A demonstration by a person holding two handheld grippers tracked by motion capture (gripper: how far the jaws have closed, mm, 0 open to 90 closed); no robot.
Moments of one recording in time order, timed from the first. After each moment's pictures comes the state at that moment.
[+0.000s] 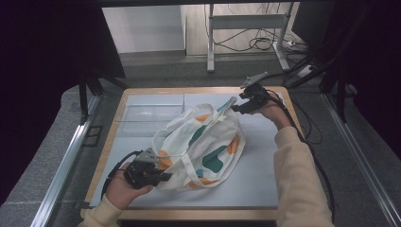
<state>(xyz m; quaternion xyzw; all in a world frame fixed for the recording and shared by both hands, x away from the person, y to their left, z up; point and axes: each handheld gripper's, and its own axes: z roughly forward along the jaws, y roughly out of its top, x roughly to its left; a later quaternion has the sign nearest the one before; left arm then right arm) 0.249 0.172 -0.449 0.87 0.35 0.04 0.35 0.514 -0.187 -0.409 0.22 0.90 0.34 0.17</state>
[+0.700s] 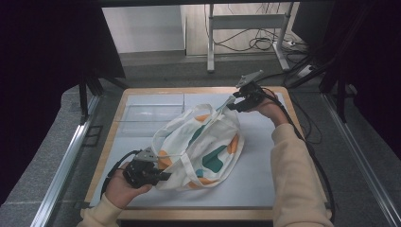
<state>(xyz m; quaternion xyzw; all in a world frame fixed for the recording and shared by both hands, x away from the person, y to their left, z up) 0.250 0.173 -0.450 0.87 0.35 0.04 0.35 0.520 -0.175 -0.407 0.17 0.91 0.35 0.16</state>
